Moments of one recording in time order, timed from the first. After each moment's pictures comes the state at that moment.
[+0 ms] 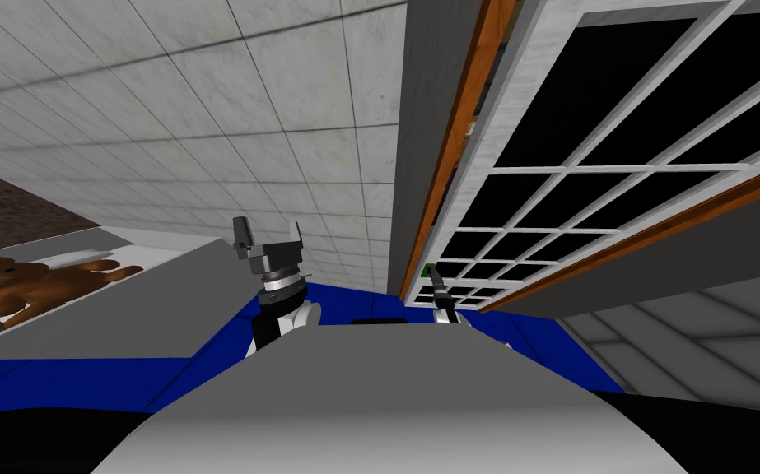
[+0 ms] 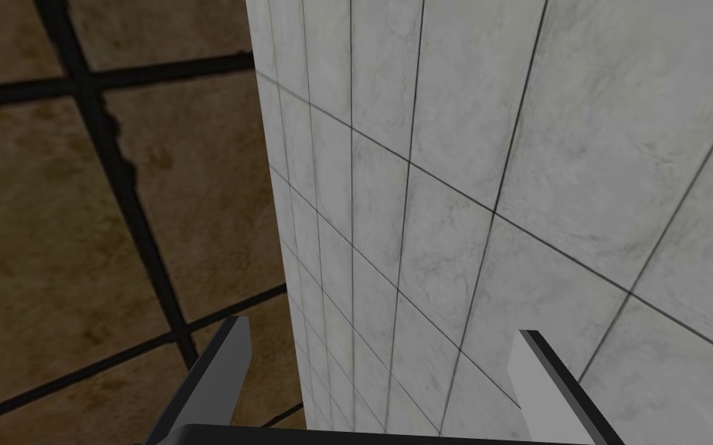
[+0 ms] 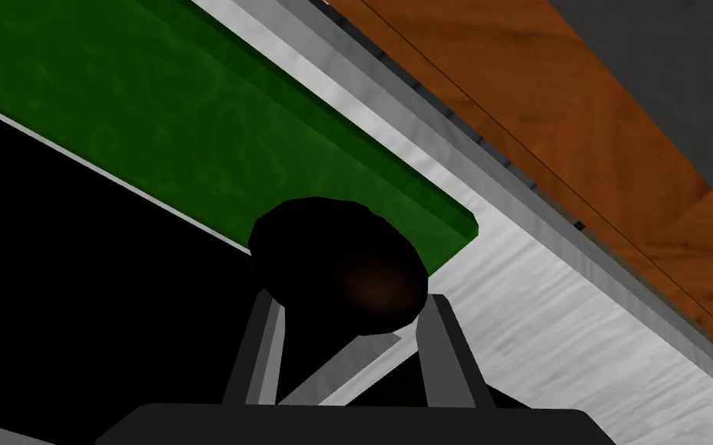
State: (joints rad) arm -0.09 -0.17 -0.23 -0.62 0.07 -0.90 0.42
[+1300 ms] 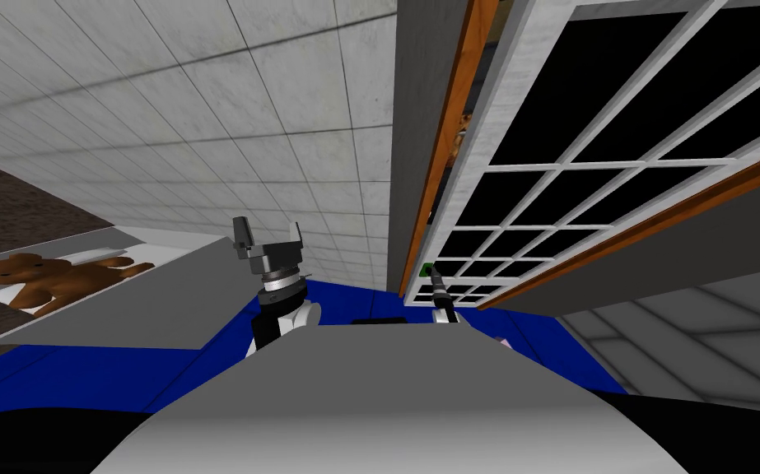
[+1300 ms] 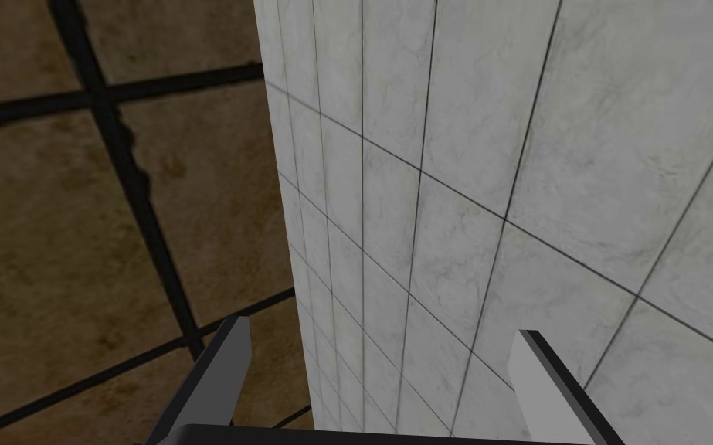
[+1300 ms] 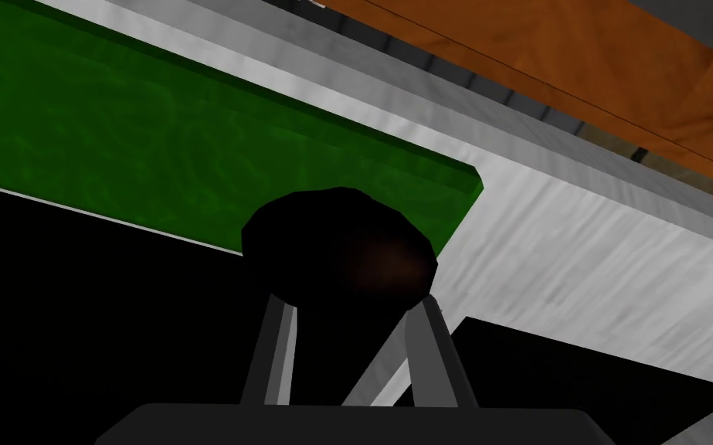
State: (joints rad) arm -0.09 -0.19 -0.14 -0.62 -0.04 -0.90 0.20
